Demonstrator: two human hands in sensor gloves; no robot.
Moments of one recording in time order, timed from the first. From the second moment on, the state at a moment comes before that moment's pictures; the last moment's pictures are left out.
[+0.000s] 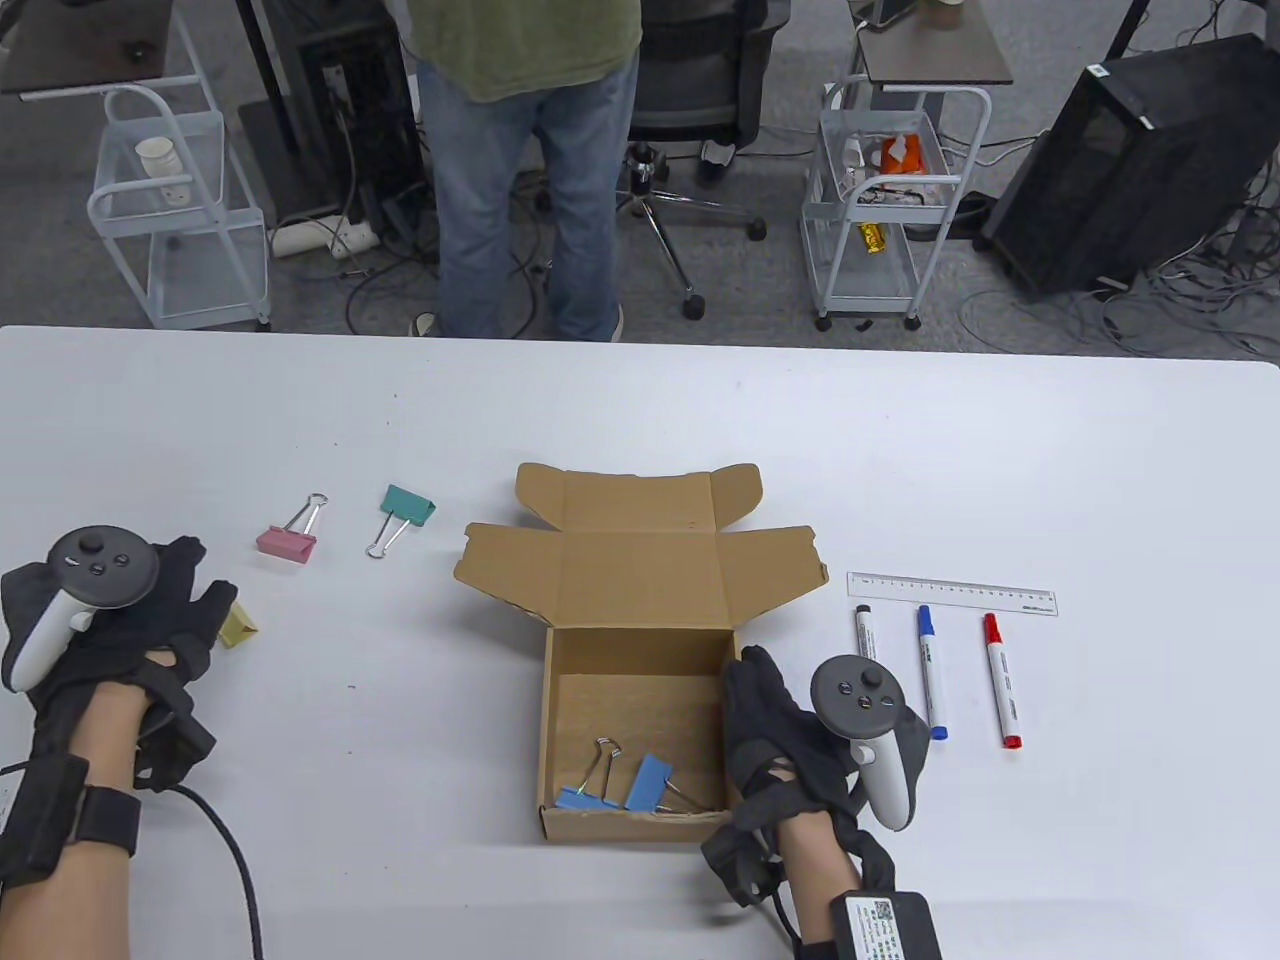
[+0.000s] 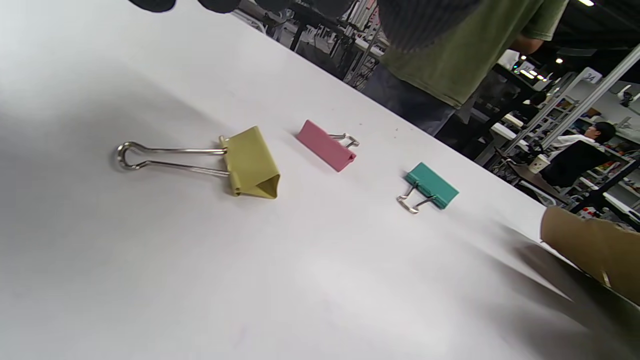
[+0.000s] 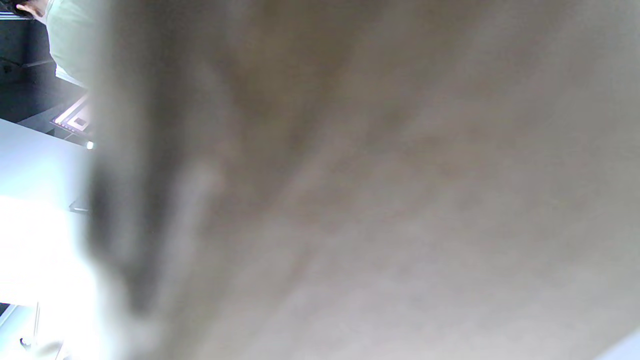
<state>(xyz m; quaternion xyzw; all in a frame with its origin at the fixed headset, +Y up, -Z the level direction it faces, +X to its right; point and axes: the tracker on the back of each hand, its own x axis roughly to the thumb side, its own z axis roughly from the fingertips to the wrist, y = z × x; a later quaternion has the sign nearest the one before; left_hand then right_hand) -0.419 -0.645 -0.317 -0.13 0.11 0.24 0.95 0.131 -0.720 -0.261 -0.07 0.16 0.84 0.52</state>
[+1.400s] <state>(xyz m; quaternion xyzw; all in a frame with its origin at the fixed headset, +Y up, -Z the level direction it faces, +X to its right) -0.156 -0.583 -0.250 -0.12 -0.26 0.14 0.95 0.132 -0.719 -0.261 -0.06 0.16 0.83 0.53</state>
